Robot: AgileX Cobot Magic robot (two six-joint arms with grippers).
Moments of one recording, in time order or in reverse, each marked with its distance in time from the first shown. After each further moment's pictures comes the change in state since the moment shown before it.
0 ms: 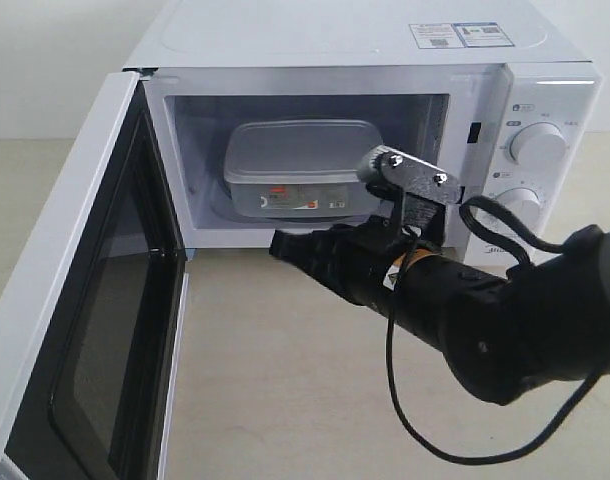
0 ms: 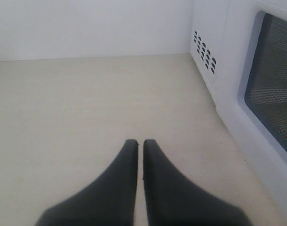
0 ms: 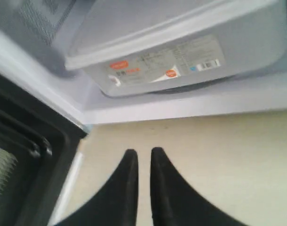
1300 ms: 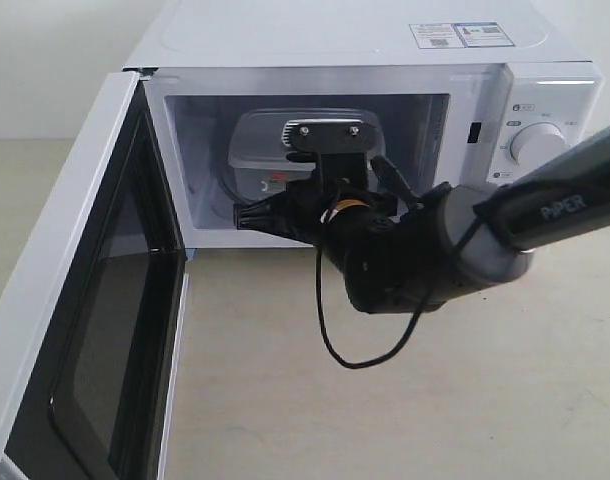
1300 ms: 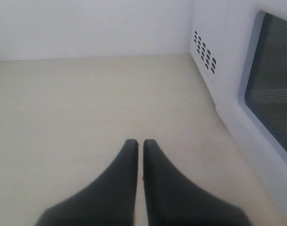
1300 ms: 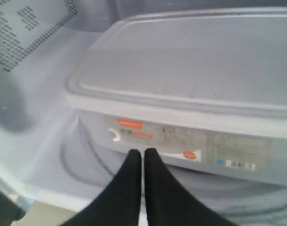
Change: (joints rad) left arm 0.000 0.000 0.000 0.000 0.000 0.000; right arm -0.036 0.268 -0.362 0.187 -0.020 -0.499
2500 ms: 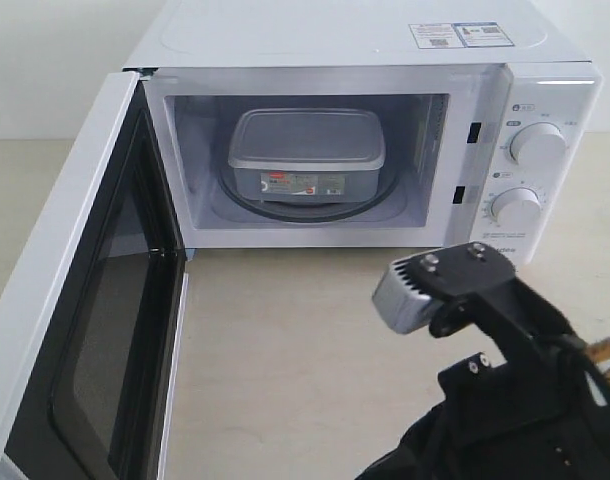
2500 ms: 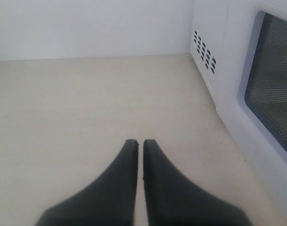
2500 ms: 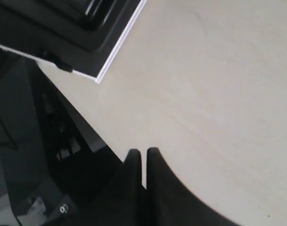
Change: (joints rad) left arm 0.000 0.000 0.000 0.000 0.000 0.000; right arm 0.144 -0.956 0.448 0.034 1.246 -0.013
